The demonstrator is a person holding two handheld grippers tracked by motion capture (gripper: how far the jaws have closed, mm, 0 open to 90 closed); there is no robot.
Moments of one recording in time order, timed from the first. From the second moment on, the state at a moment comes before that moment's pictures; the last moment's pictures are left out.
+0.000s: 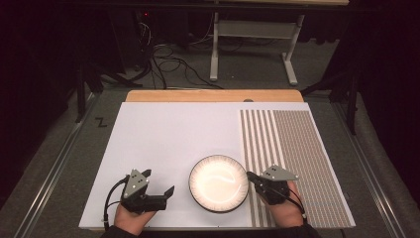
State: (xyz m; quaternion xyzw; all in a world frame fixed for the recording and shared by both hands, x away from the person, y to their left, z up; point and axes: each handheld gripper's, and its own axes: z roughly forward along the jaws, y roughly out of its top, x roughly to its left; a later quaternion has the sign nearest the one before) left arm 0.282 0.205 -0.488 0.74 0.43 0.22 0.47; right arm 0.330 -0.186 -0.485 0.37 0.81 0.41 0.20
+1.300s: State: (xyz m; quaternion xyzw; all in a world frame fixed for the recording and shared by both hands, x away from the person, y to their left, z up) left arm 0.281 0.204 -0.487 0.74 0.43 0.22 0.47; right arm 0.326 -0.172 -0.489 0.36 0.81 0.41 0.20
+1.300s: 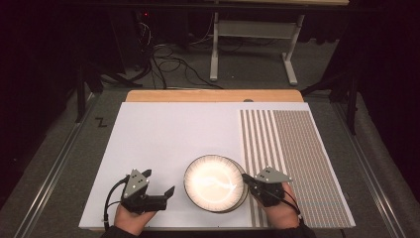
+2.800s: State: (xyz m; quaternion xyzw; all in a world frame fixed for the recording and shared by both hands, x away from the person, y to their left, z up) left arm 0.276 0.195 -0.481 0.73 0.42 0.20 0.50; right arm 0.322 -0.162 -0.490 0.35 0.82 0.41 0.19
